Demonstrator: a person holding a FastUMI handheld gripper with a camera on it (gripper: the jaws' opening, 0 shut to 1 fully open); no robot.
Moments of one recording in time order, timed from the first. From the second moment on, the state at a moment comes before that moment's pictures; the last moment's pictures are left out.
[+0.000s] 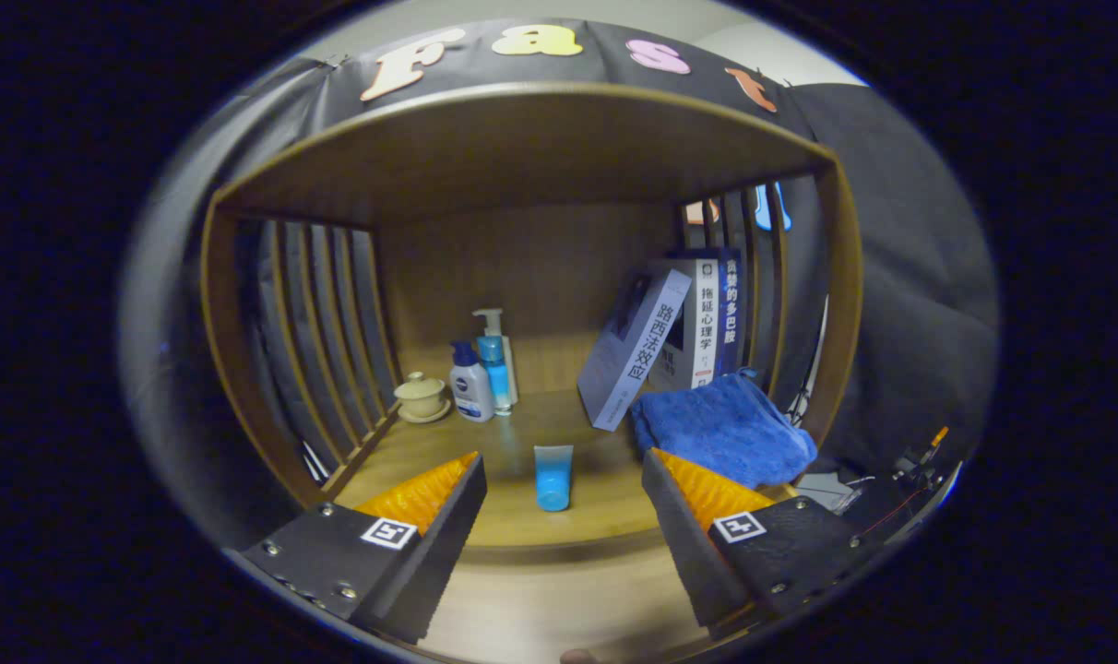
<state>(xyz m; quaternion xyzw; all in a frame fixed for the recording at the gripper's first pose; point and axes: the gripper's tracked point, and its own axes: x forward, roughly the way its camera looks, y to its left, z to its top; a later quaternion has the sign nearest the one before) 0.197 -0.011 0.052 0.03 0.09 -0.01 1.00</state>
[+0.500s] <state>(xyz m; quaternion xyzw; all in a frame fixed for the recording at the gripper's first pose) 0.054 -0.031 0.040 0.00 0.05 0.01 1.00</state>
